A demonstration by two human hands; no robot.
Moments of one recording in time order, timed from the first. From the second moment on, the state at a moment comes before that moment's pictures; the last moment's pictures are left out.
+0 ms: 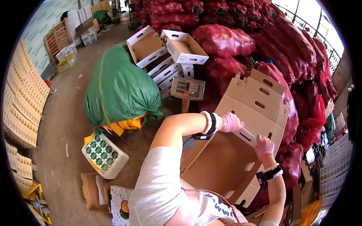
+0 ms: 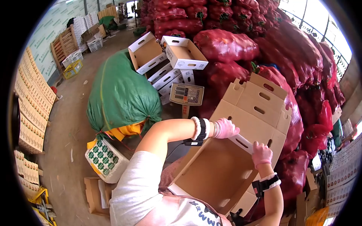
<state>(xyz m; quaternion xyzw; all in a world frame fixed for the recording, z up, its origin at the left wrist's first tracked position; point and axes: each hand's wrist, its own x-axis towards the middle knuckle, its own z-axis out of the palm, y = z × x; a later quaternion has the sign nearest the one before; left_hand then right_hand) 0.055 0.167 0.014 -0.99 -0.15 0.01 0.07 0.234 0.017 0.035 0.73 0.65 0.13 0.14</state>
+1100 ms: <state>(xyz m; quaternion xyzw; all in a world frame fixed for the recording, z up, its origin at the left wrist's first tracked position) -0.075 0.103 0.034 -0.95 -0.12 -0.14 -0.24 0.236 0.009 0.036 0.78 0.62 0.03 0.05</state>
